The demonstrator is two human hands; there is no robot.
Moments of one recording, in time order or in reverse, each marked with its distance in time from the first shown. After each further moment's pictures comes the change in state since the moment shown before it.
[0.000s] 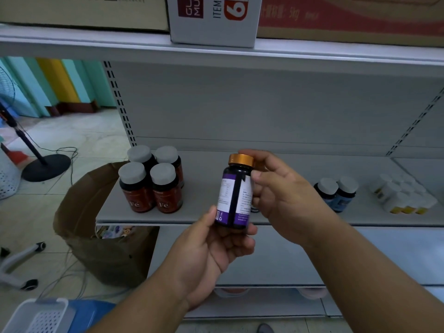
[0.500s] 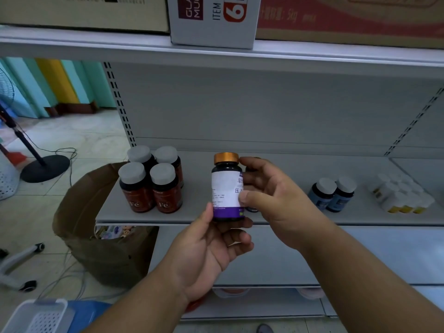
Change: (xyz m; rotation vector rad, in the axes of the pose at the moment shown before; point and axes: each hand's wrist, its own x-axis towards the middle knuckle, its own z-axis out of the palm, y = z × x) left_hand 0.007 0.001 -0.001 -0.087 -0.033 -0.040; right_hand -0.005 0.011 -0.002 -0.188 0.018 -0.017
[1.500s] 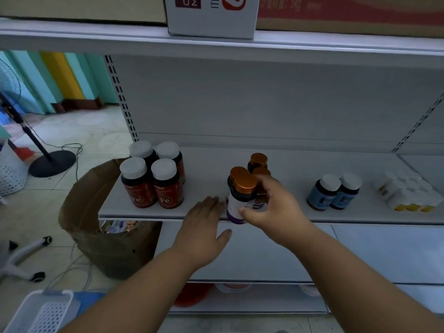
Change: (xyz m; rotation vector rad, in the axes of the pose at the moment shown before) left_hand 0.064 -0.018 -0.092 2.045 0.141 0.347; right_hand 0.003 0.040 -0.014 -0.689 0.128 -0.090
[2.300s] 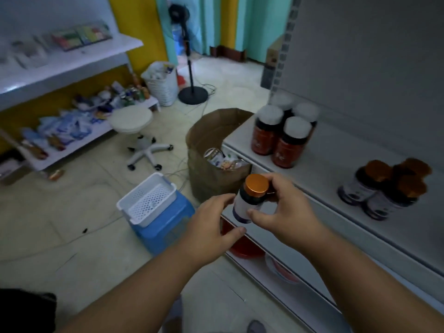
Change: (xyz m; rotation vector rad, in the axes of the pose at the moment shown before) left_hand -0.186 -0.009 -0.025 -0.351 0.391 -0.644; right_hand -0.016 -0.047 0.125 0.103 -0.599 -0.322
